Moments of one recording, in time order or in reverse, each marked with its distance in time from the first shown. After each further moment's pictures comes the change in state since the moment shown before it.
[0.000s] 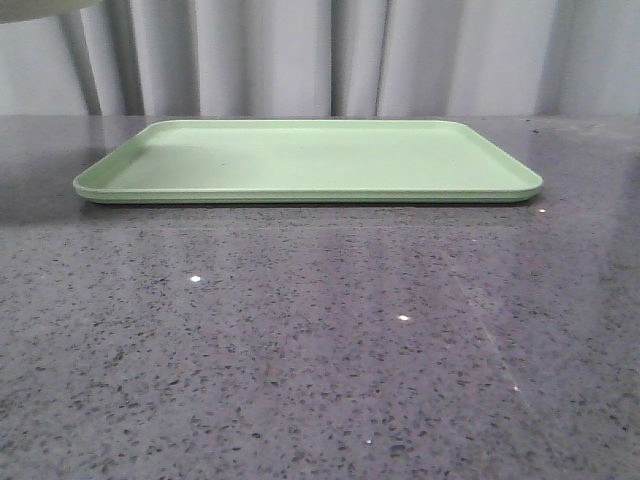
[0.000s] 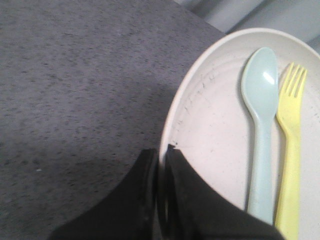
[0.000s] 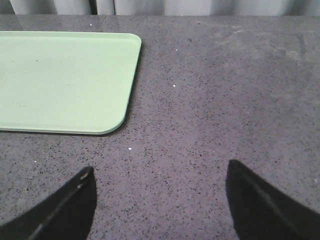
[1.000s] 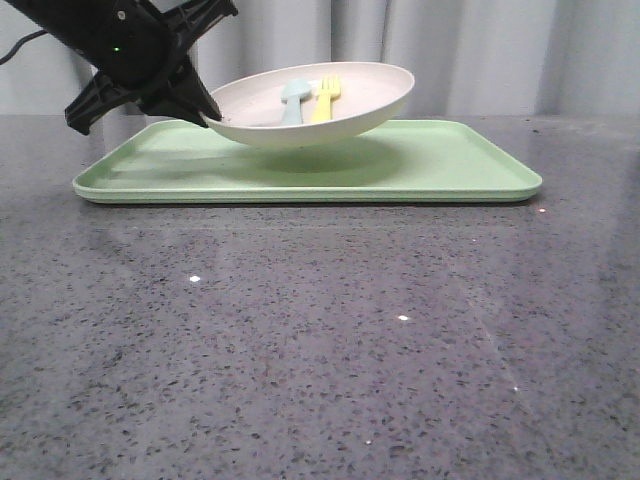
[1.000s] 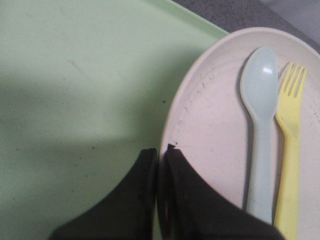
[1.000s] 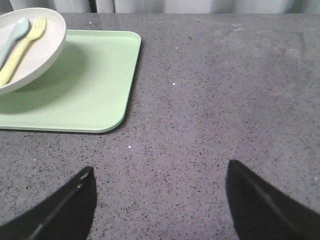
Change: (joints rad) left arm -0.561 0.567 -0.226 -0.065 -0.395 -0.156; right arm 0.000 0.000 0.000 0.000 0.004 0.000
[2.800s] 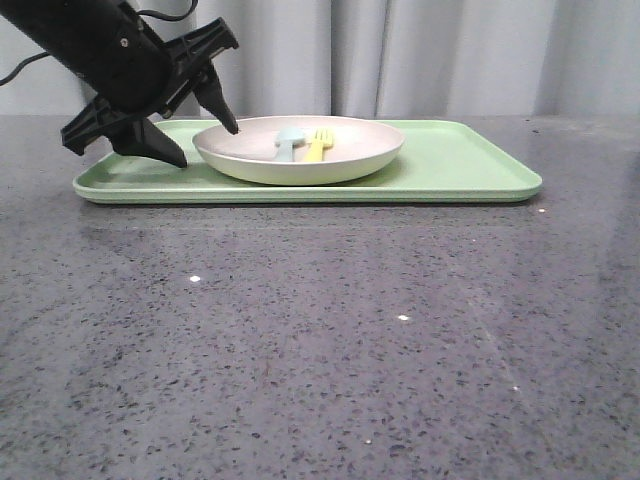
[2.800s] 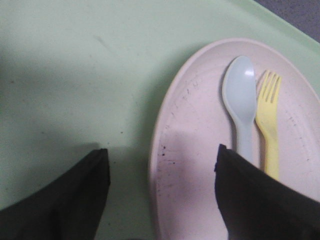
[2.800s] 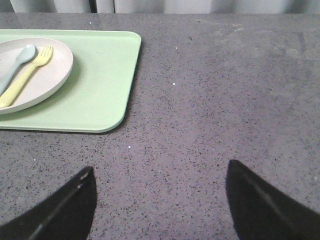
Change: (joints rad) left arm -0.003 0.025 0.000 0.139 0.028 -0.110; right arm 0.000 0.000 0.000 0.000 0.002 0.000
